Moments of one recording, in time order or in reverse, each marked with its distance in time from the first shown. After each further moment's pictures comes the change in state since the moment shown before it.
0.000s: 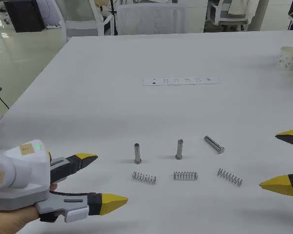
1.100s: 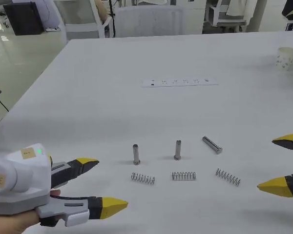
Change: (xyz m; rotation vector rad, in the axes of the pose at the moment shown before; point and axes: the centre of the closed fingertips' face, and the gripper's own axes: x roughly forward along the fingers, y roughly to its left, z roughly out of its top) left arm 0.001 -0.004 0.003 0.003 -0.003 -0.015; right arm -0.002 0.004 -0.002 0.026 0.007 -0.014
